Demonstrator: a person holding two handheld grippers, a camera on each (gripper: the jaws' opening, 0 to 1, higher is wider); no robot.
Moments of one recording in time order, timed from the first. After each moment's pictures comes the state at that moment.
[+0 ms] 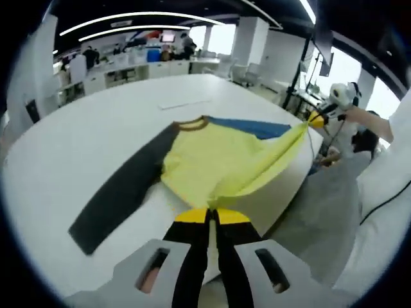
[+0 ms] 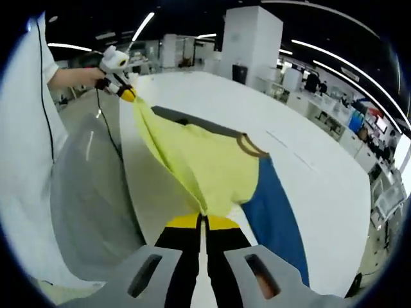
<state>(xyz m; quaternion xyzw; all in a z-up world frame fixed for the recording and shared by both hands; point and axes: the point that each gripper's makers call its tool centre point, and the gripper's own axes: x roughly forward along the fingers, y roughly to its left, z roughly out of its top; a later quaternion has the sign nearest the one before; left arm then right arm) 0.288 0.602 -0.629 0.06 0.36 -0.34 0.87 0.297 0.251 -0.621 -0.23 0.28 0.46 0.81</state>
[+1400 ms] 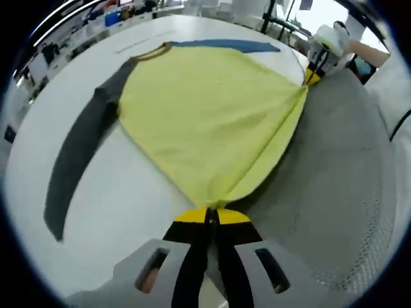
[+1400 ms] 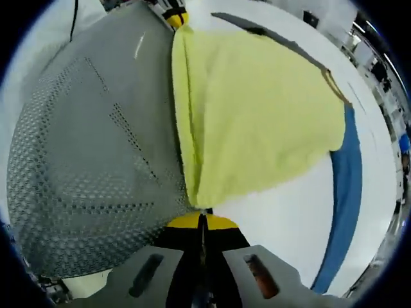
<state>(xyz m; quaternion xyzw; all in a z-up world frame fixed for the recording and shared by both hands) 0.230 0.604 -0.745 0.18 0.49 -0.38 0.76 0.200 0.228 -0.761 -0.44 0.45 0.53 0.56</state>
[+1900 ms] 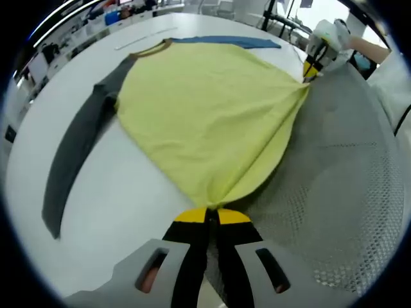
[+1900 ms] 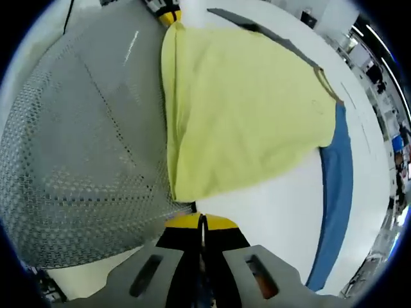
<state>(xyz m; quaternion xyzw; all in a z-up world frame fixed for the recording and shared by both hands) 0.224 0.605 -0.754 0.19 0.49 -0.38 0.77 0.230 0.245 -0.750 -0.36 0.42 0.50 0.67</state>
